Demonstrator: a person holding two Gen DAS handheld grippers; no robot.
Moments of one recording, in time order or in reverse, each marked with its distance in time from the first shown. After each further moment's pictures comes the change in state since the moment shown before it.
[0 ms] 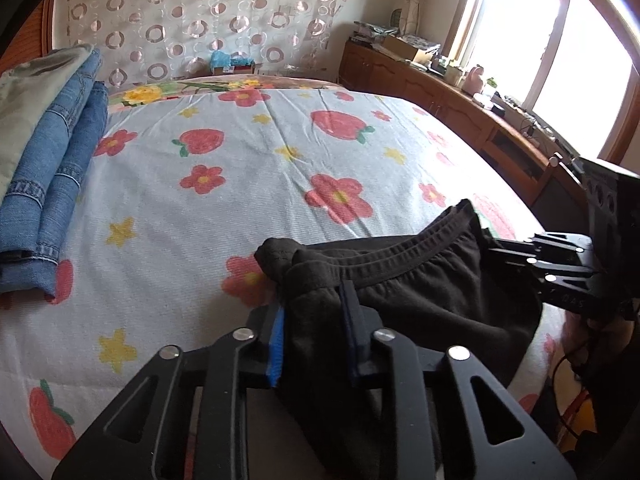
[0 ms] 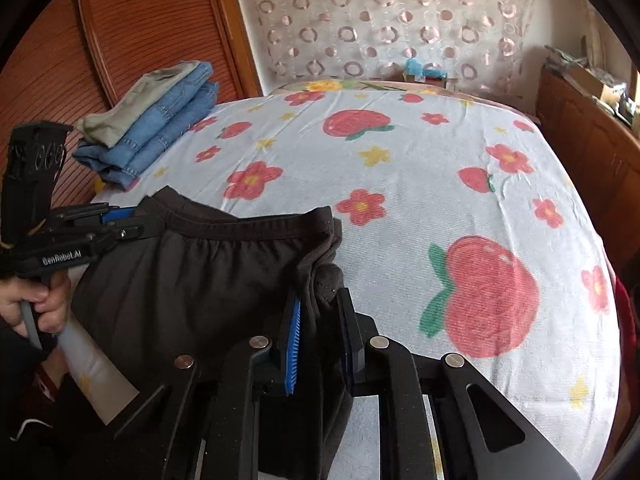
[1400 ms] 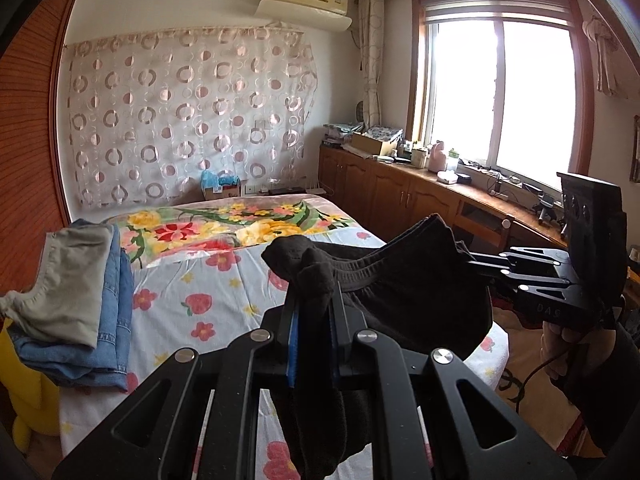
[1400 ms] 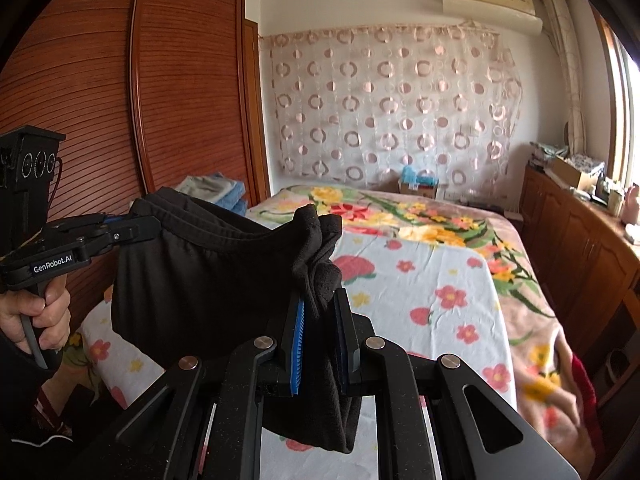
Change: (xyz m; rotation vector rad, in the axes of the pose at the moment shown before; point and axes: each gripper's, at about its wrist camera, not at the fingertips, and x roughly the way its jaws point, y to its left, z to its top) left arm -0.138 -0.074 0.036 0.157 -0.389 0.024; right arm -0.128 0.016 -0.009 -0.092 -0.360 -0.043
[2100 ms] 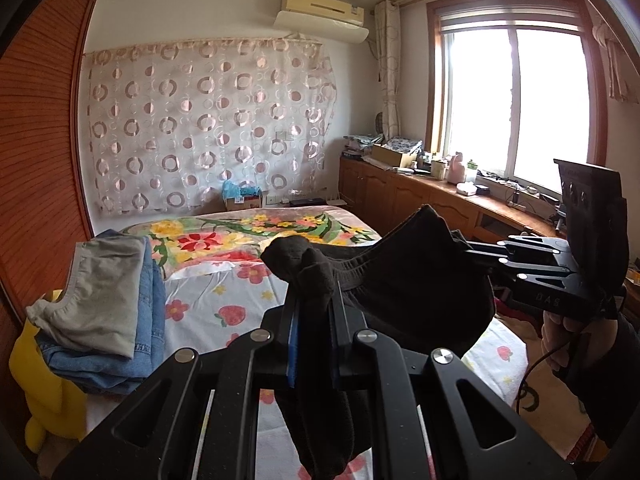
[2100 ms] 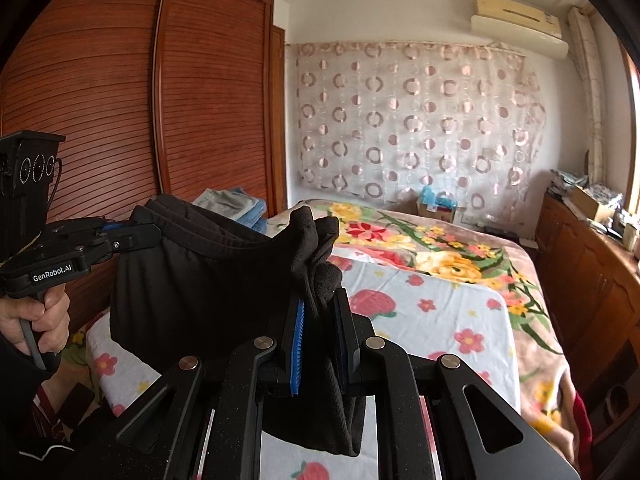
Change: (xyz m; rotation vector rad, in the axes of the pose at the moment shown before) left arm -0.012 0.027 0.003 -0.014 -0.035 0.079; right arm 0.041 0.004 0.010 -0.086 -0.036 0.061
